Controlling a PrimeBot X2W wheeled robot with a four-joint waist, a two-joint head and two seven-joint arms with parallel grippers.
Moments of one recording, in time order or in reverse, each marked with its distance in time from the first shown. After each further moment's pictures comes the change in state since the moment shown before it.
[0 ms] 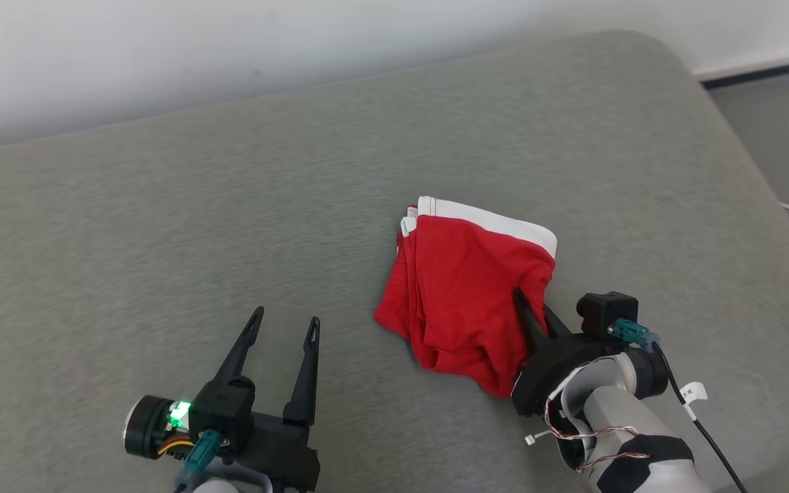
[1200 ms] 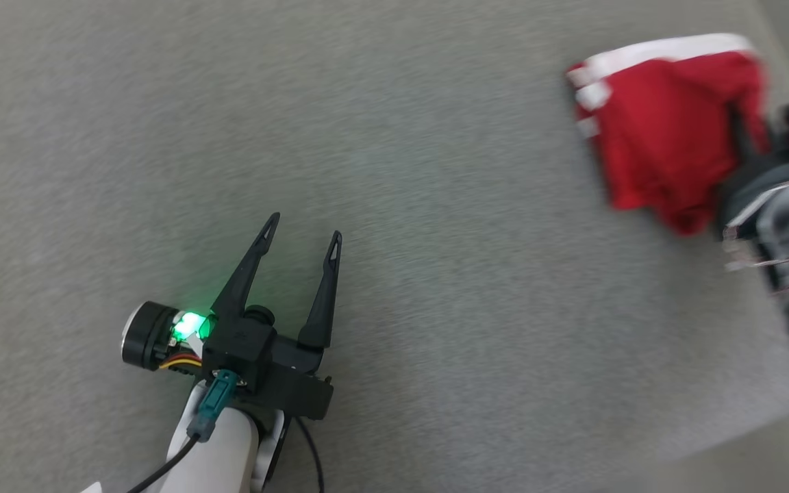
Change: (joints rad) left arm -0.165 0.009 -0.037 -0.063 0.094 -0.012 0.000; right arm -0.419 -0.347 -0.043 0.195 -0.262 0.000 0.000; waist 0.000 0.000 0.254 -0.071
